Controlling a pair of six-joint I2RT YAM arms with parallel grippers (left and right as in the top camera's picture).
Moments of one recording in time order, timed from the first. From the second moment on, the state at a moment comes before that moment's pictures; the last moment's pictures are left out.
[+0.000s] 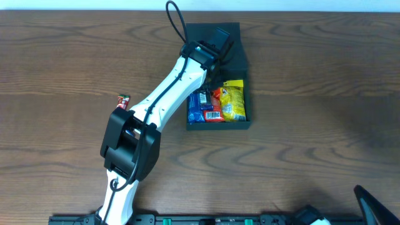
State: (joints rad) left arm -0.59 2.14 1.89 -1.09 -0.07 -0.74; right arm 0.56 0.88 2.22 -1.69 0.16 0.11
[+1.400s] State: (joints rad) left arm -0.54 1.68 2.02 -1.49 -0.25 -0.38; right arm 0.56 0.88 2.22 -1.69 0.15 0.11
